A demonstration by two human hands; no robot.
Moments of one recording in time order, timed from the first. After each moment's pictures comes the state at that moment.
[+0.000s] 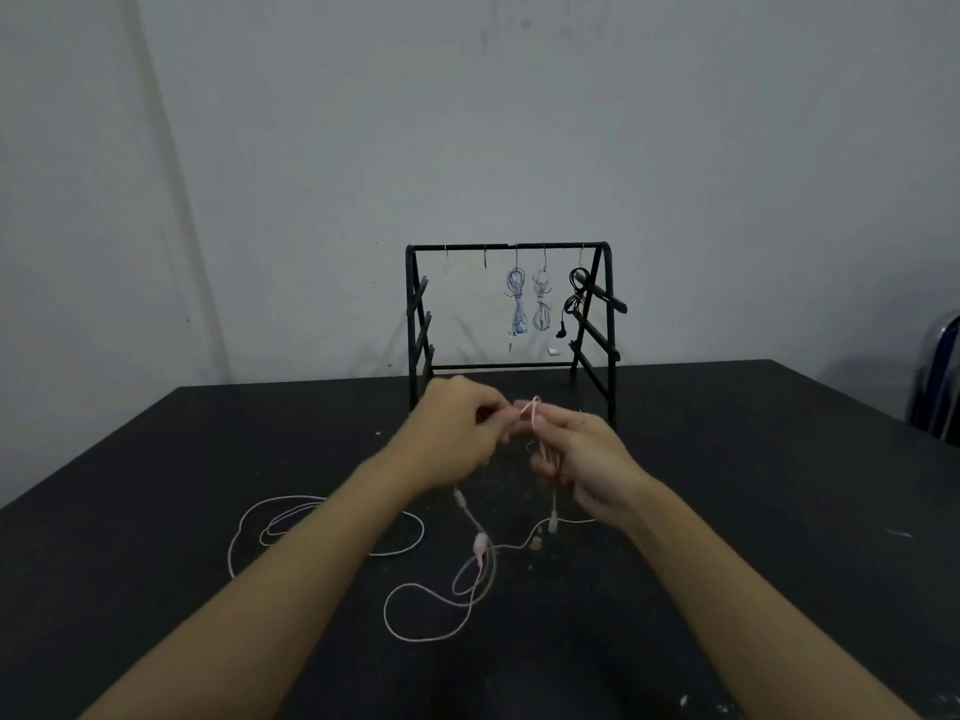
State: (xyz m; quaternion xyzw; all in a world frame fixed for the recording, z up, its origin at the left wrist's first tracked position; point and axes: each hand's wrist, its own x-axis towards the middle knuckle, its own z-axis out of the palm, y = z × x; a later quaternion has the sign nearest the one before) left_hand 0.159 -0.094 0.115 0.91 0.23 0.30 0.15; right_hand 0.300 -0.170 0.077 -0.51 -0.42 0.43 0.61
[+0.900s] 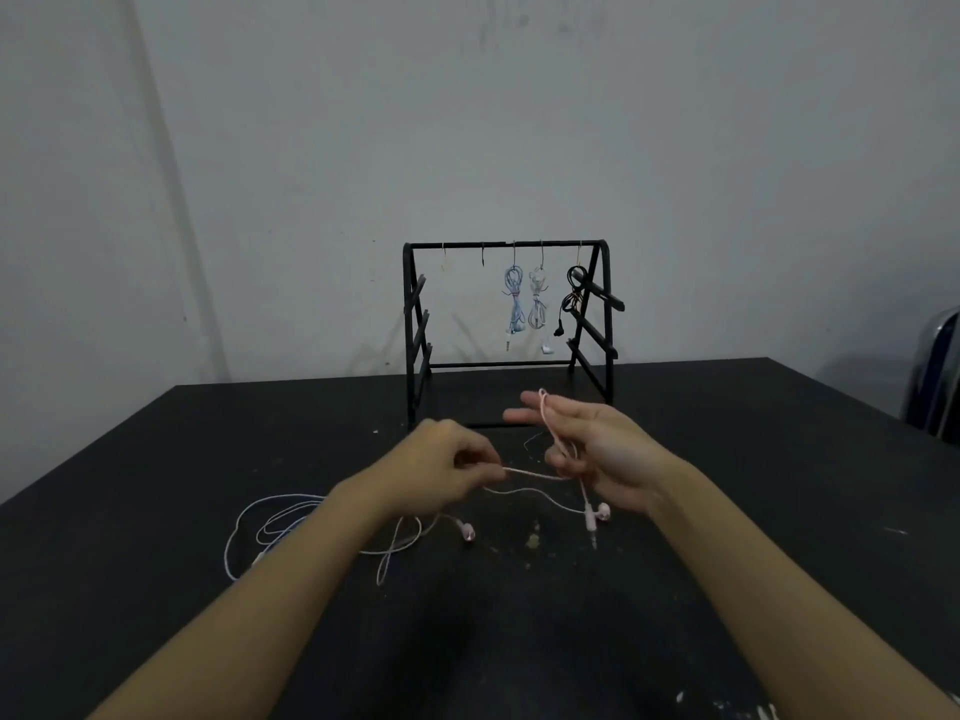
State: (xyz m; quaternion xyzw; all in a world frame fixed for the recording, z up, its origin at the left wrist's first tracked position) left_hand 0.145 -0.084 0.091 0.94 0.22 0.14 0.21; right_hand 0.313 -0.182 0.093 -0.50 -0.40 0.49 0.59
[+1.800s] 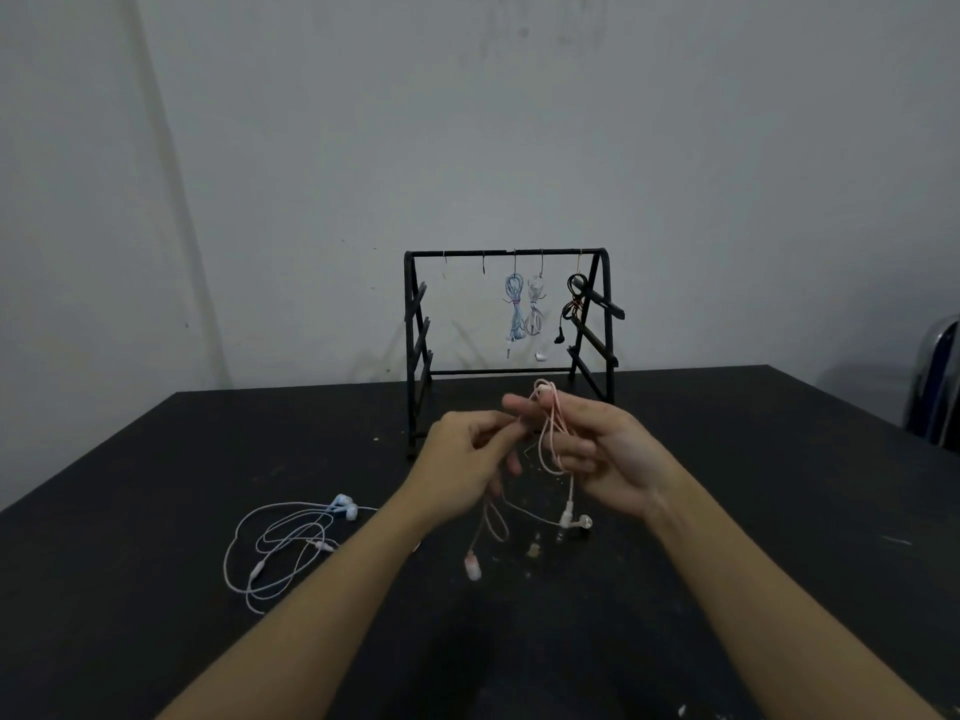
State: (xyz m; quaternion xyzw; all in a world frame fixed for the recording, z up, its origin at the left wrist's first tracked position) left_hand 0.170 -0.097 0.083 0.82 0.21 0.35 0.40; right_hand 0.317 -0.183 0.095 -0.33 -0.40 0.56 0.65
